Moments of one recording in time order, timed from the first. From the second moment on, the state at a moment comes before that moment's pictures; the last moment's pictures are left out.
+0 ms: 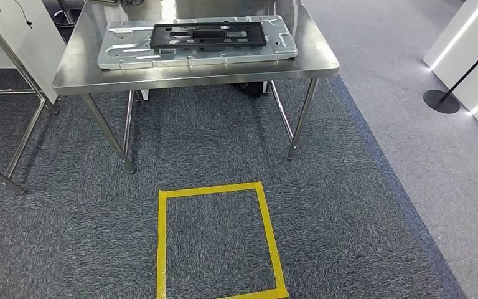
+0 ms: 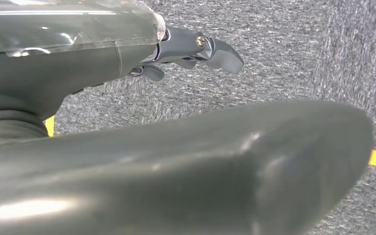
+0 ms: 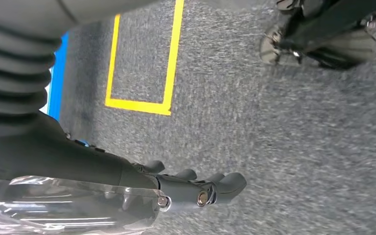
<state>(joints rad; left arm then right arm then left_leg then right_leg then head) -0.07 -0.07 1.05 -0.20 -0.71 -0.03 -0.32 -0.06 0.07 -0.90 -0.20 1.07 -0.06 -0.04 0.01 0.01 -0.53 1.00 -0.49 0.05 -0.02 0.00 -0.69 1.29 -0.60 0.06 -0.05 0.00</state>
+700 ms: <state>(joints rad) -0.06 -0.07 1.03 -0.20 -0.66 -0.01 -0.30 -0.06 0.07 -0.90 -0.20 1.02 -0.09 -0.03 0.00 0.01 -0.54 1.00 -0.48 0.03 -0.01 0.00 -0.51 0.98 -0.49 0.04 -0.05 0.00</state>
